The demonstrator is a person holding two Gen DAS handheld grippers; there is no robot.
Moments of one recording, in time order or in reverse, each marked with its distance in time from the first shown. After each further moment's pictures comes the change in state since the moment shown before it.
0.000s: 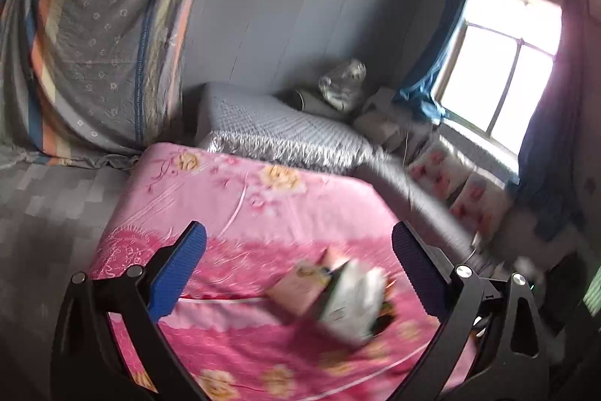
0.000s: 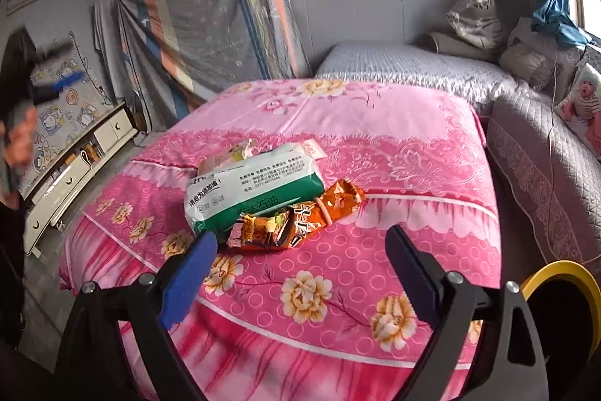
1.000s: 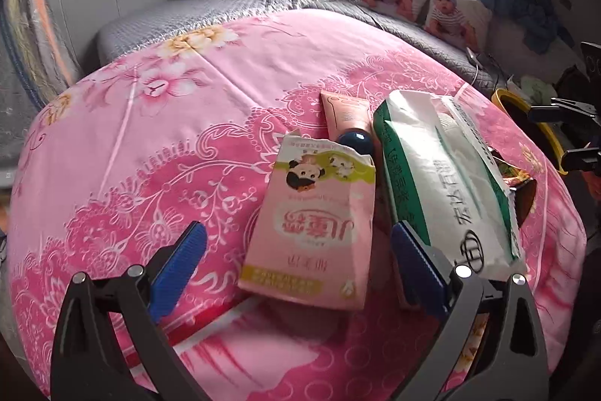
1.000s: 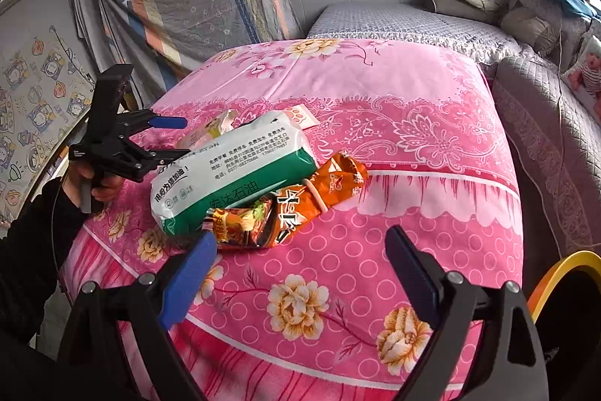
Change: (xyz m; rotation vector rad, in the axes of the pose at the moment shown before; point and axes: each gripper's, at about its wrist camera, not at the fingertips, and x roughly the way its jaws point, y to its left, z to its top) left arm 0.241 -0.018 -0.105 0.437 0.498 -0.153; right arm 0.050 -0.019 0.005 0.052 0.132 0.002
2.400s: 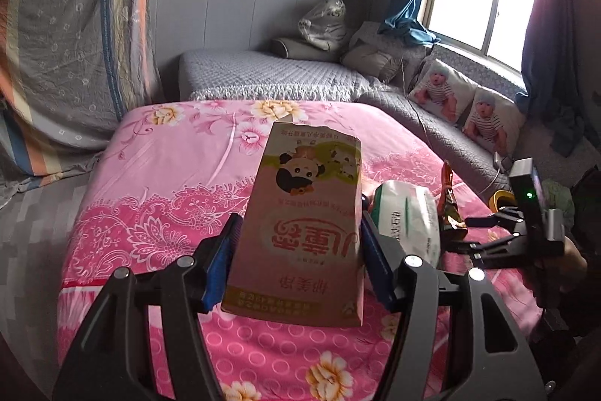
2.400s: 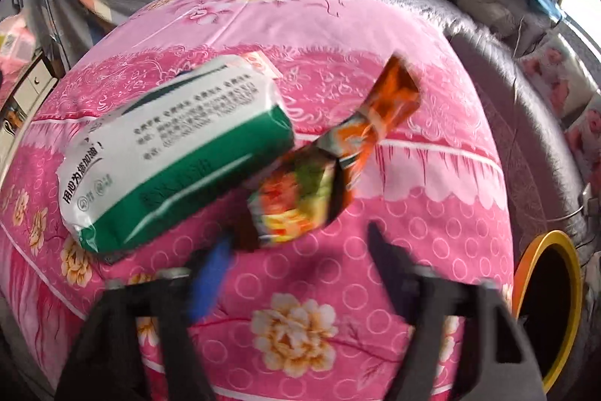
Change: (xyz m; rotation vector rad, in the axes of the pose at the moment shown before) left arm -0.159 -0.014 -0.041 -0.272 -0.314 0.166; right arm 0.072 0.024 0.007 0.014 0.193 -0.298
